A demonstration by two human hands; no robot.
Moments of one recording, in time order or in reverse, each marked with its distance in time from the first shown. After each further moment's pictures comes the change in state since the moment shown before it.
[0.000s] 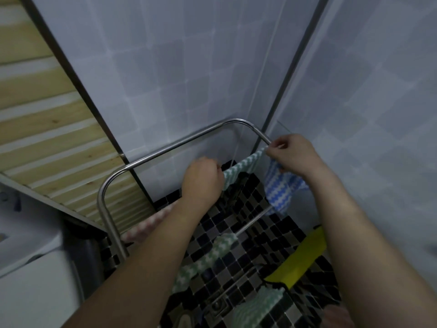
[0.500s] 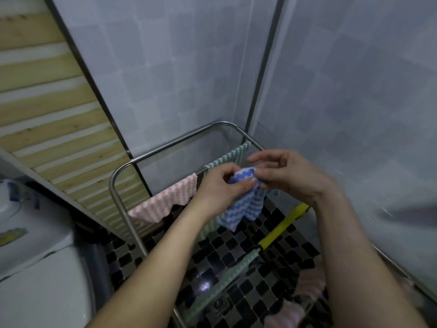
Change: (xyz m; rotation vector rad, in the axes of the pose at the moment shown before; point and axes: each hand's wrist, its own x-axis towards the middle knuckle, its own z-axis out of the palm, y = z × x) left_hand -0.103 0.071 -0.031 -0.980 -0.221 0.078; right_hand -0.129 0.011 -0.054 0.795 -0.475 -0.085
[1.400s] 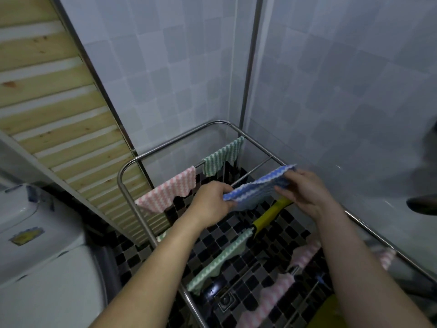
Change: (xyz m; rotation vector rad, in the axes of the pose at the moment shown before) left_hand -0.055 -0.006 0.006 0.737 -0.123 -0.066; right_hand -0.047 0.069 -0.021 0.434 0.523 0.081
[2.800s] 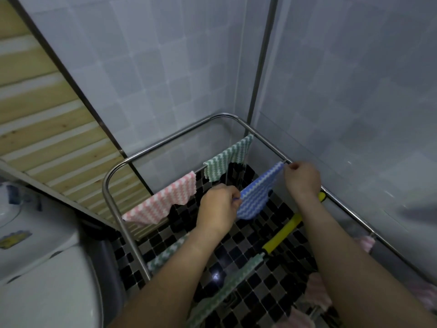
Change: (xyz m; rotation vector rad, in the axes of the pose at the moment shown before) left_hand 0.070 -0.038 0.041 0.115 0.236 -0.012; right_hand 0.119 0.024 0.020 -1.099 0.489 -0.238
